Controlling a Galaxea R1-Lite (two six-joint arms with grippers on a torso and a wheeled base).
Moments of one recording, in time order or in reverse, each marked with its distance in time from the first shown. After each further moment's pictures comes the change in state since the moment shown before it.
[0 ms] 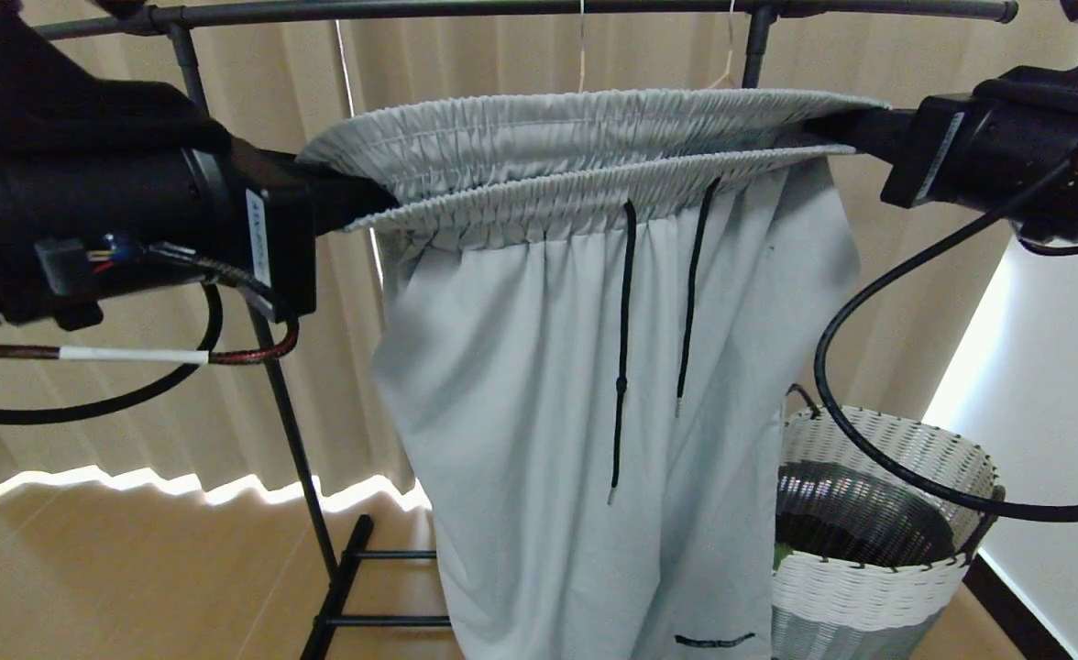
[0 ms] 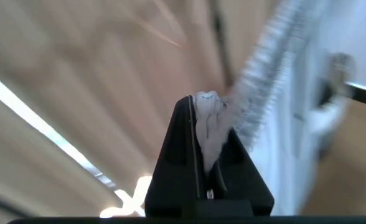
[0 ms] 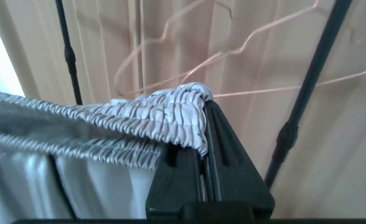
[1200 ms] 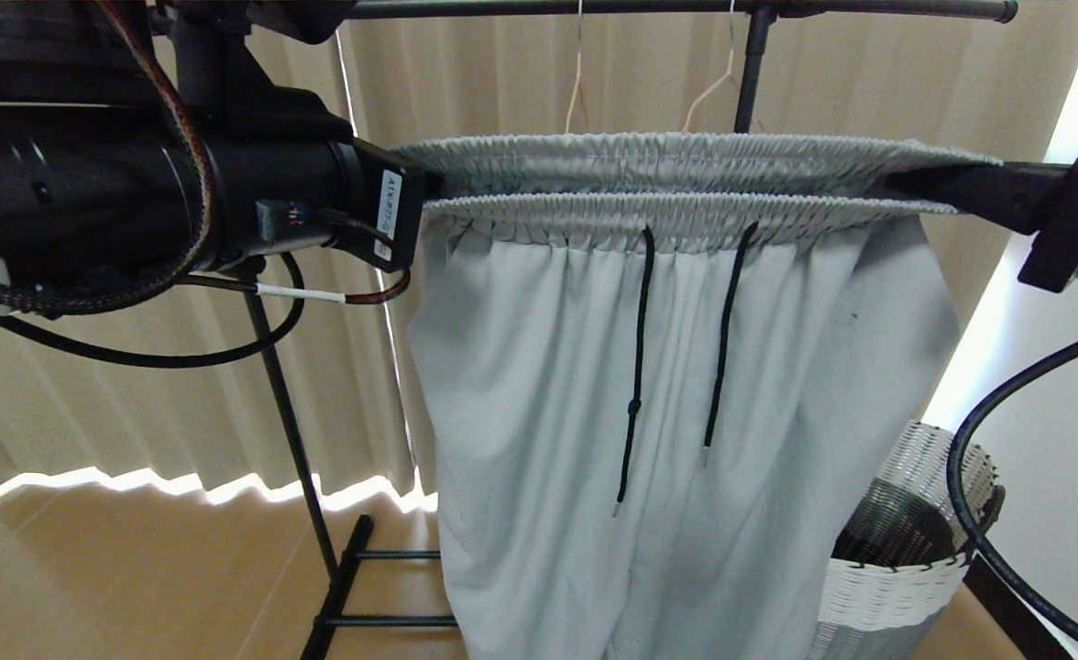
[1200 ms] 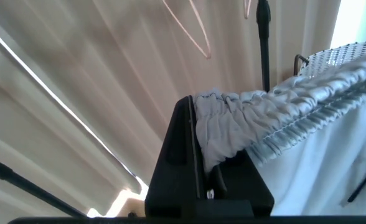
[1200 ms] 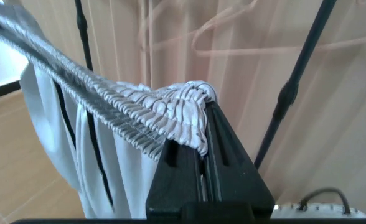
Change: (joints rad) left arm 0.005 0.179 -0.142 0.000 0.165 -0.014; right arm 0.017 -0.213 0.156 0.136 0.005 -0.021
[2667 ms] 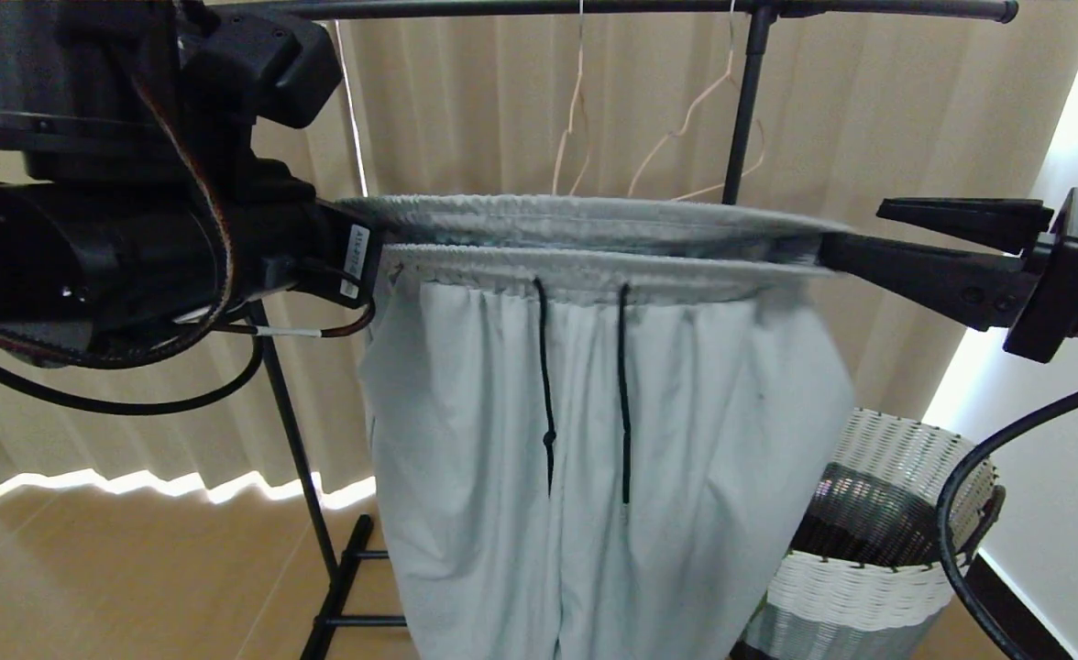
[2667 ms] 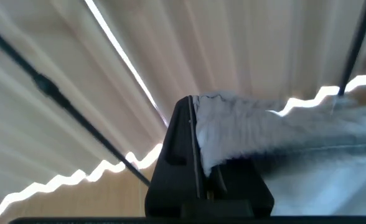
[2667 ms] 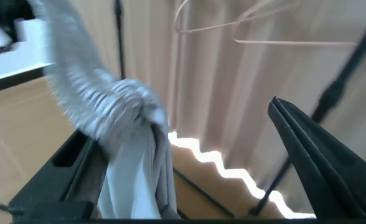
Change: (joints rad) left arm 0.047 0.000 0.090 0.003 0.261 -0.043; right arm 0.009 -0.013 0.120 -0.079 0.171 -0.009
